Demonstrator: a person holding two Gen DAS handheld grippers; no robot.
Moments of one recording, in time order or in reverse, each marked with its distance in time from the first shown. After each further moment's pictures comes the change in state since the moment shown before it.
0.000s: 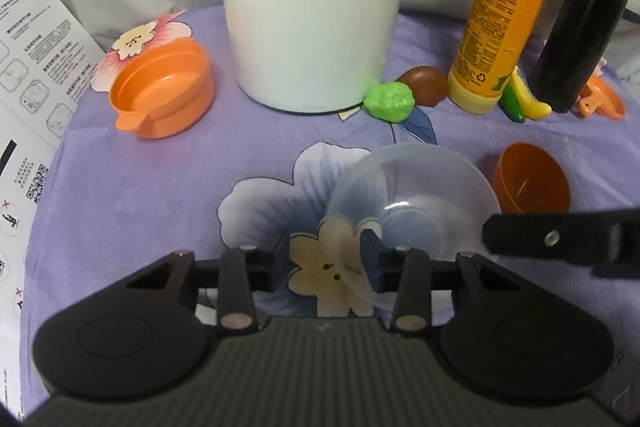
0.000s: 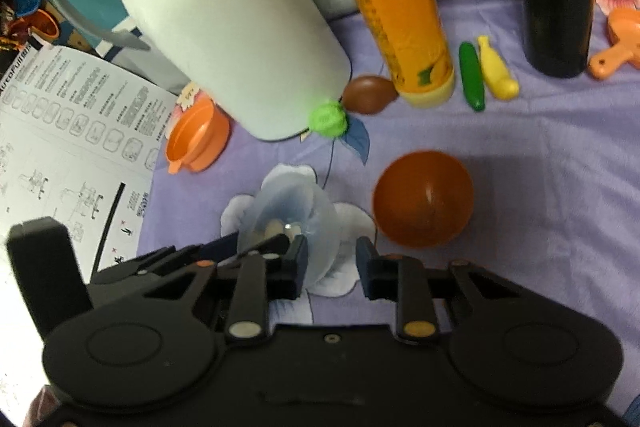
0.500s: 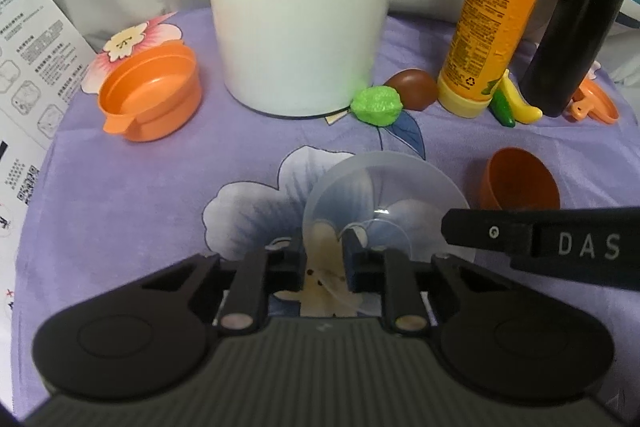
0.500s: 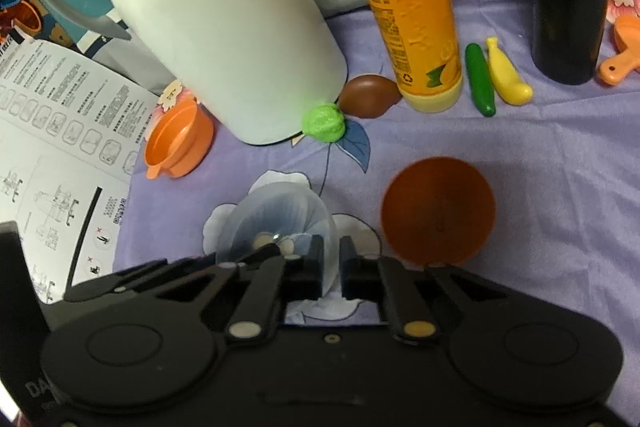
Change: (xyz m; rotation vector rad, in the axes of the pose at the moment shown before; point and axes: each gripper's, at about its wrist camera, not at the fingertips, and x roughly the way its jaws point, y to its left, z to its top) left arm 0.001 -0.006 0.002 -0.002 0.001 -0.019; right arm 0.024 0.013 -0.003 -0.014 -0.032 -0.066
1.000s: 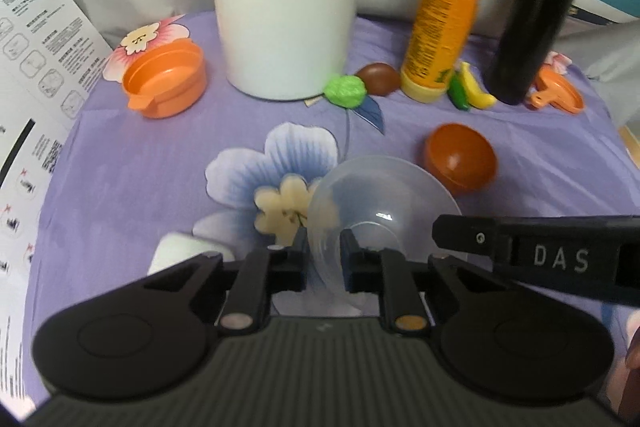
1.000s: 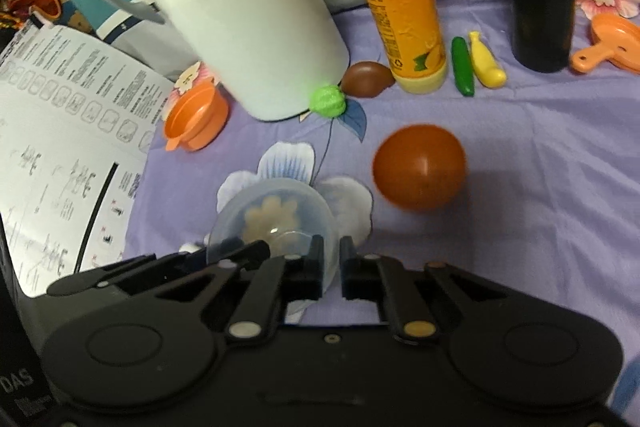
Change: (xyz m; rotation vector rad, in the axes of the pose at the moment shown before) left arm -0.063 -0.024 -0.029 -0.015 0.000 -0.012; right arm -0.045 -0.003 -0.031 -0.032 0.005 0.009
